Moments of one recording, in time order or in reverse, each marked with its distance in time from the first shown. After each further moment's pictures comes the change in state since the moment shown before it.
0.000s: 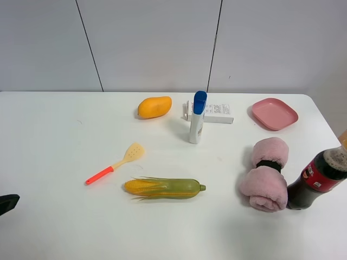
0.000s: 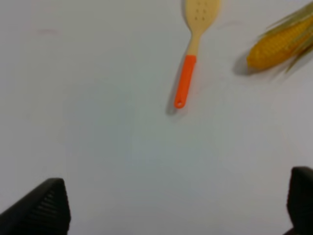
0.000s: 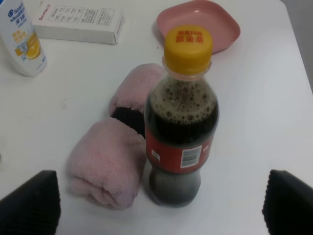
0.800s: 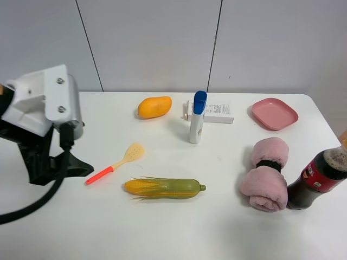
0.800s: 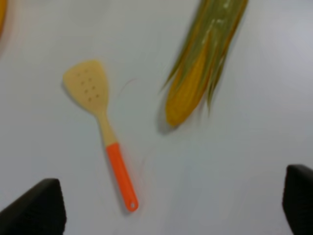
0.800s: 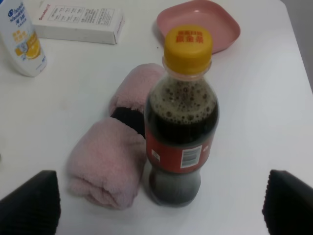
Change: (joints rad) left arm -0.515 0.670 -0.286 -0.008 -0.175 0.134; right arm 0.000 0.000 0.000 0.000 0.000 0.000
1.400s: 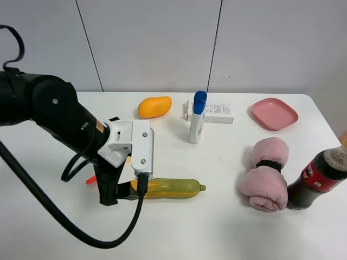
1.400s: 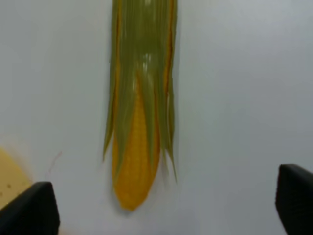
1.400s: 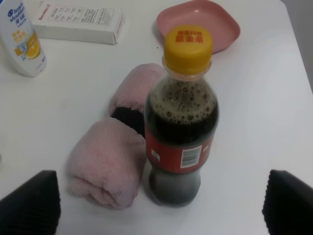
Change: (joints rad) left arm -0.227 0.358 -0.001 0.001 -0.262 0.119; right arm 0.000 0.000 0.000 0.000 0.000 0.000
